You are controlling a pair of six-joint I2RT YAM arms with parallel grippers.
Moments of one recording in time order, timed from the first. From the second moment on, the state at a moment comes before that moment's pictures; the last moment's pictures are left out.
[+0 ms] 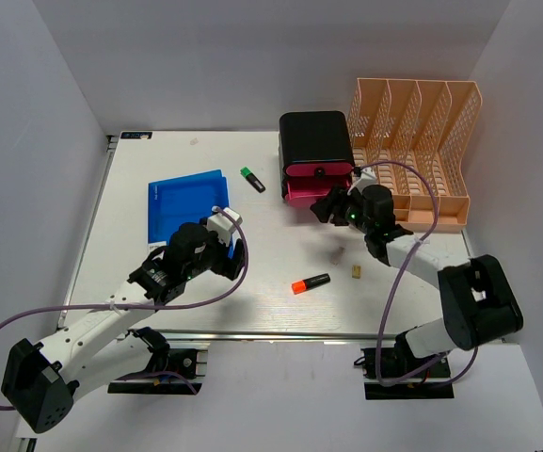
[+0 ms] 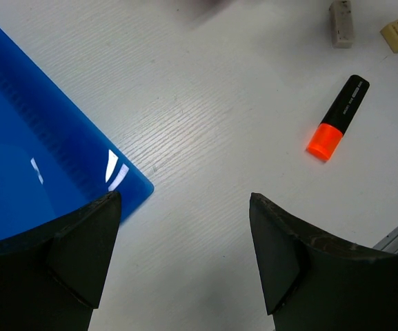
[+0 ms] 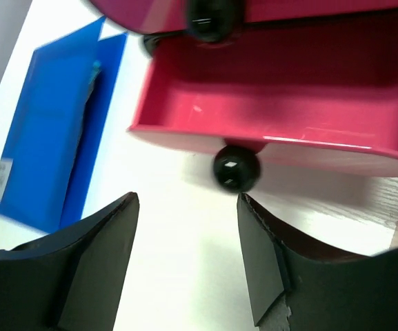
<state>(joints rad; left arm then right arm) -0.68 0.91 0.62 -0.21 0.01 -0.05 0.38 1.46 0.68 0.44 -0.21 0.48</state>
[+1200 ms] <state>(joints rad) -1.09 1.85 1.19 -0.26 -0.02 -0.08 0.15 1.00 0.80 -0.24 -0.46 -0.22</state>
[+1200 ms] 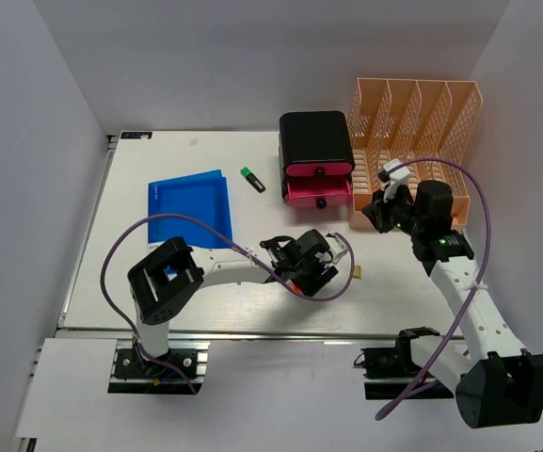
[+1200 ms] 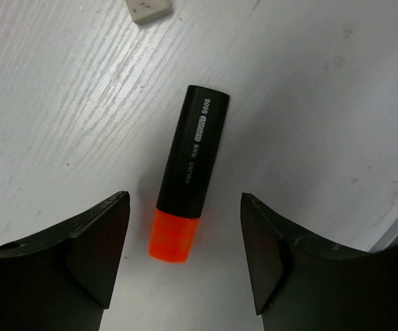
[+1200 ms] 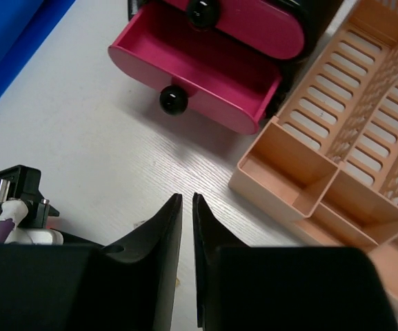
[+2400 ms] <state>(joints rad) -0.99 1.75 1.43 -0.30 -0.12 0.30 -0.06 0.94 0.80 -0.29 -0.60 -0.25</state>
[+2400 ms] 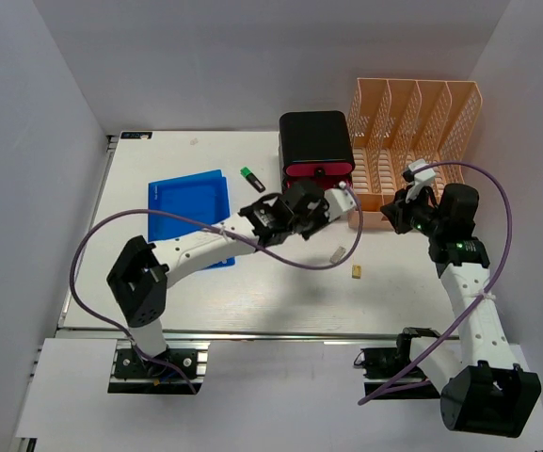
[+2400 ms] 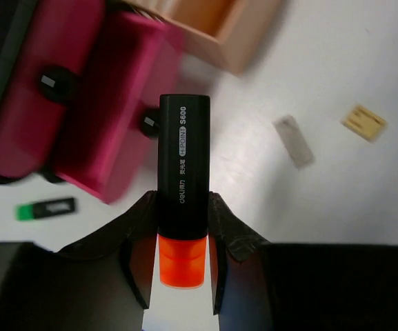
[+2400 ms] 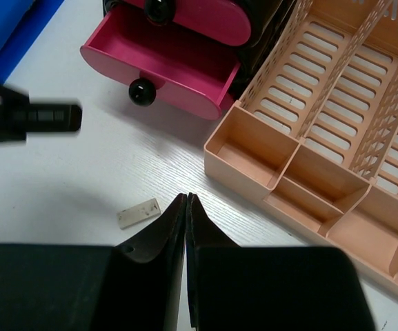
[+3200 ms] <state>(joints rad) -0.85 2.05 1.64 -0.06 -0.10 0.75 -0.11 0.93 0.79 -0.29 -0.64 -0.25</state>
